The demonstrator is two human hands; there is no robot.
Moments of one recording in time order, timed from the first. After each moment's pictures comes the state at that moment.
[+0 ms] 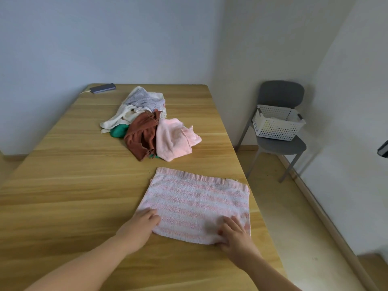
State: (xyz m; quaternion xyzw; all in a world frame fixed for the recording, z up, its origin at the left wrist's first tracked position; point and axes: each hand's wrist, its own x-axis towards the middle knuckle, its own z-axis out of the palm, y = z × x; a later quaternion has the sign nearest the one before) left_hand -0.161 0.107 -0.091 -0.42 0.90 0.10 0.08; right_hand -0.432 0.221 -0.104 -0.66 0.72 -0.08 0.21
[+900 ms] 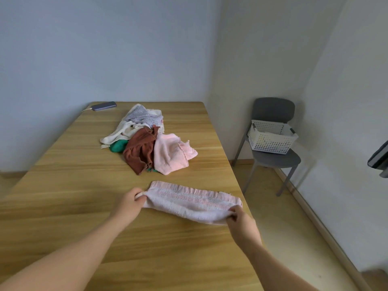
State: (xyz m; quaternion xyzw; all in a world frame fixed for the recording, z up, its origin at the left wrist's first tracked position) left_hand -0.174 0.064 -0.031 -0.63 0.66 0.32 -0.25; right_hand -0.438 0.194 -0.039 -0.45 0.81 -0.27 0.25
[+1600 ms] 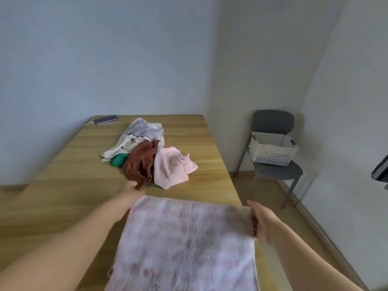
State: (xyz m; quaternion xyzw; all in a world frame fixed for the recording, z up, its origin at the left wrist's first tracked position) left_hand -0.180 0.011 0.010 -0.64 0.53 0.49 -0.27; right_hand -0.499 0.151 0.002 -0.11 0.71 -0.47 0.52
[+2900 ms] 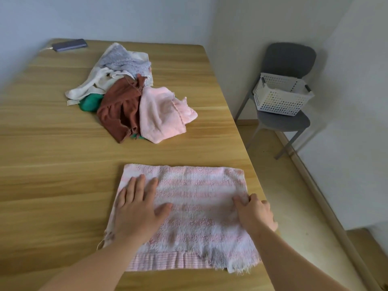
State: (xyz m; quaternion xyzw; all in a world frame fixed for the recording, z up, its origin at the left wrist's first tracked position) left_hand -0.216 0.078 -0.131 -0.60 0.80 0.07 -0.03; right_hand -0.464 0.149 -0.101 -0.26 0.93 -0.06 0.25
